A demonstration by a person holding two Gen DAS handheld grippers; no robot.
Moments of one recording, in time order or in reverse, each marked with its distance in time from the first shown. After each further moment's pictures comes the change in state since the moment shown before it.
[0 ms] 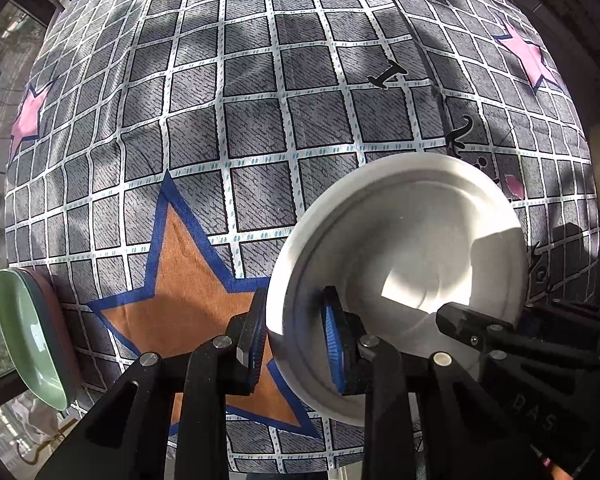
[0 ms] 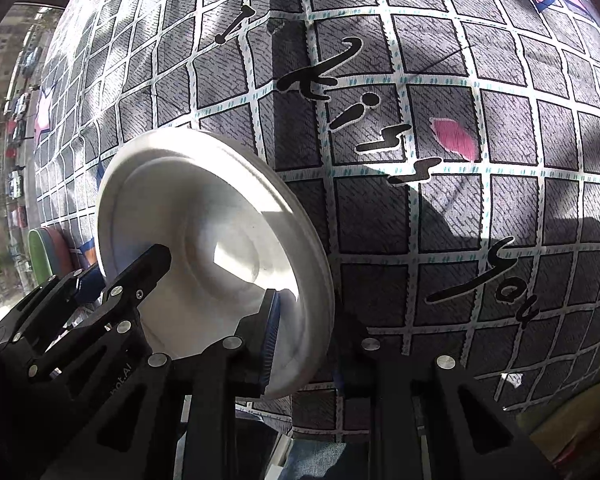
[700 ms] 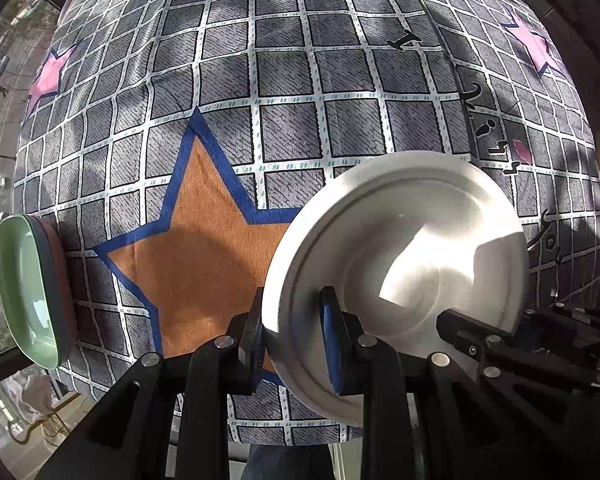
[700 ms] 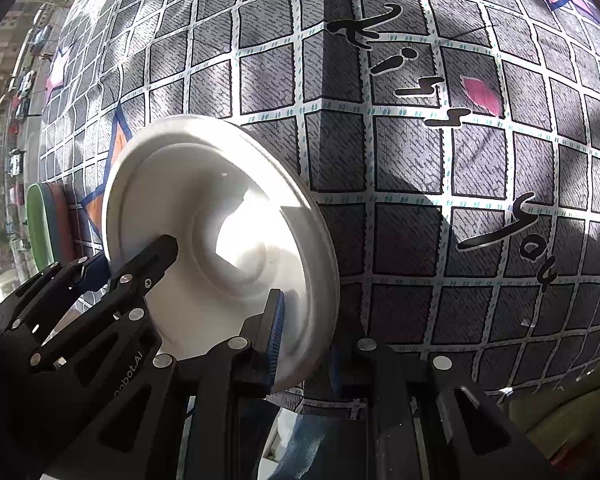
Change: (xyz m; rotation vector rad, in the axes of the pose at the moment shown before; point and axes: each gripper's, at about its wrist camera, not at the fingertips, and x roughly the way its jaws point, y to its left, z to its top) left arm -0.007 0.008 -0.062 -0.059 0.027 0.012; right arm 0.019 0.040 -0.049 -0.081 0.024 -0.034
